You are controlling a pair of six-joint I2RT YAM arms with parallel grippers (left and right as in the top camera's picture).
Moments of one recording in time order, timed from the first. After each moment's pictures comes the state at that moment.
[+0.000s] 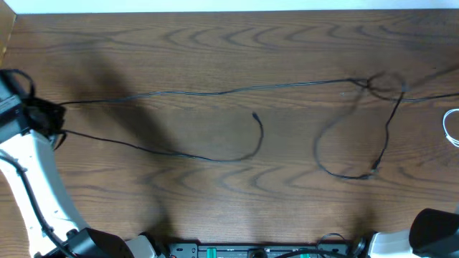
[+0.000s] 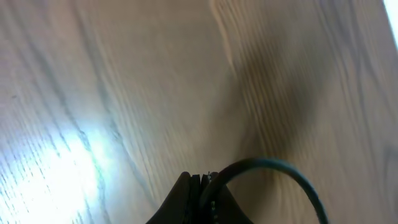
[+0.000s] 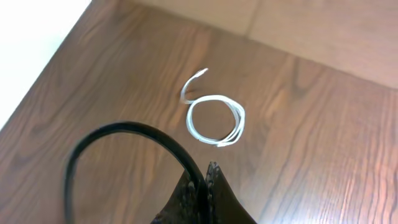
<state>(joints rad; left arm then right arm) 0.60 1.45 1.36 -0.95 -0.08 -0.66 -0.42 1.63 1.87 -1.16 0.46 0.61</state>
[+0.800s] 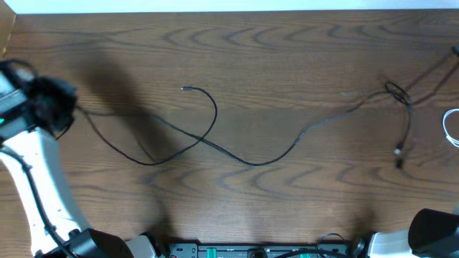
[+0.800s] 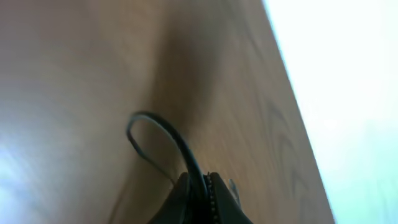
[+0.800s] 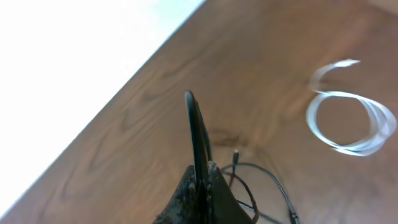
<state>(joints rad) 0.53 1.45 1.36 -0.78 0.31 -0.65 -0.37 1.63 1.87 -1.01 -0.01 0.46</state>
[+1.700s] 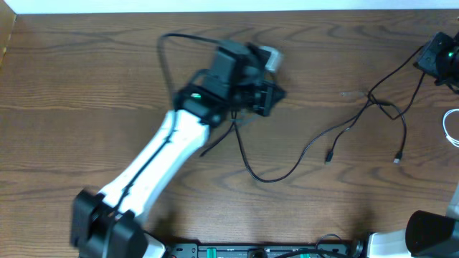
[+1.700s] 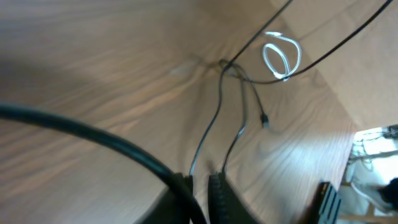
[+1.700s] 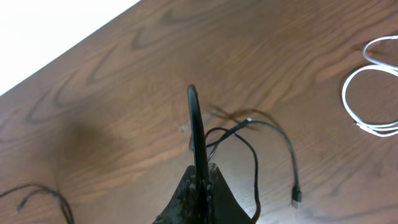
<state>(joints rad) -0.57 1.65 1.36 -0.39 0.52 -0.28 -0.26 1.63 1.87 -1.19 -0.08 0.30</state>
